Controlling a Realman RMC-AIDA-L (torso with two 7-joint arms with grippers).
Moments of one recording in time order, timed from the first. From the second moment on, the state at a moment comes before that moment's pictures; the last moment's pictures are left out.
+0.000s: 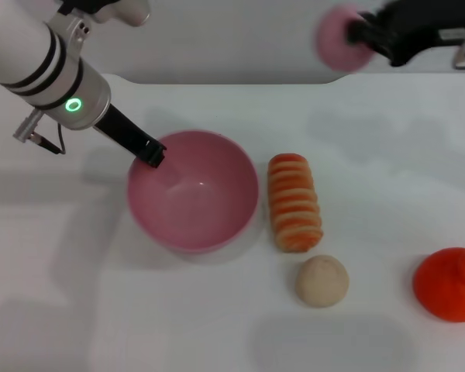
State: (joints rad) left arm -0.83 -2.06 1.26 1.10 2.66 1.44 -2.64; right arm 0.55 2.08 -1.08 -1.53 -2.19 -1.35 2.09
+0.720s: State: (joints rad) left arm -0.84 -2.06 1.27 1.09 2.61 1.42 -2.64; right arm 0.66 2.08 -1.51 -1.36 -2.14 -1.24 2.01
